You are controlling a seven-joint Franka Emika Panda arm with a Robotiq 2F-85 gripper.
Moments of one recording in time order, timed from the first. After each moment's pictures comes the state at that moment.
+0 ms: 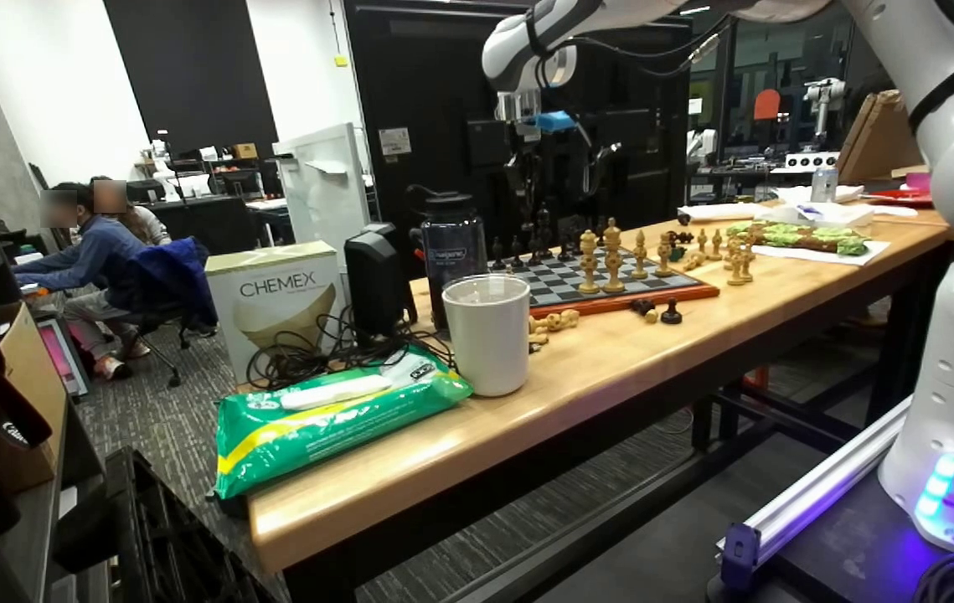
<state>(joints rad) -0.02 0.56 0.05 -1.24 -0.09 1.88 -0.42</state>
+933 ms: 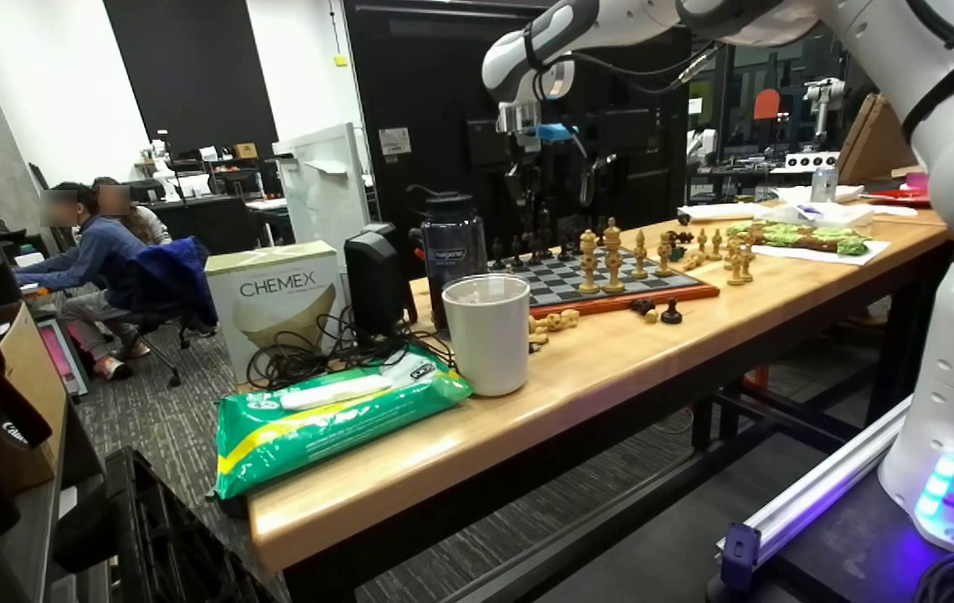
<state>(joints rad) -0.04 0.65 0.06 -1.15 -0.05 1.84 -0.46</state>
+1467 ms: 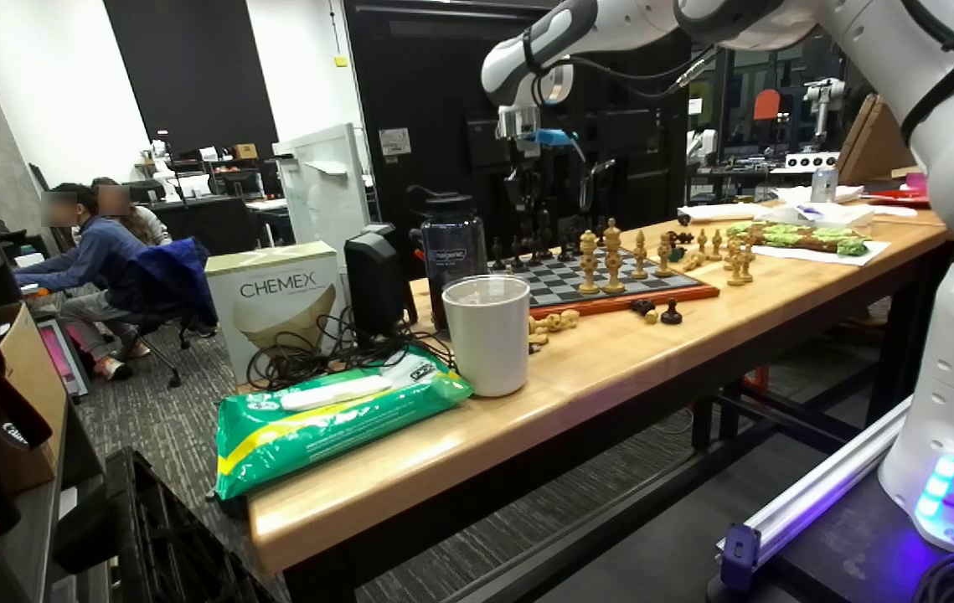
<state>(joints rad) -0.04 0.66 0.06 -1.15 -0.03 1.82 -0.47</state>
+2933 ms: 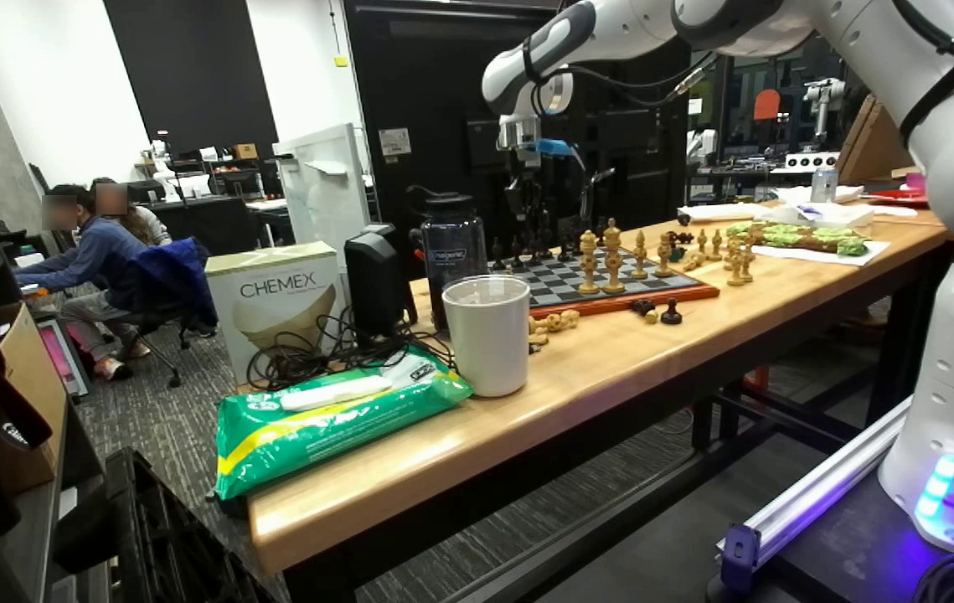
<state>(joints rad) -0.05 0.68 0.07 -1.16 -0.01 1.80 -0.48</state>
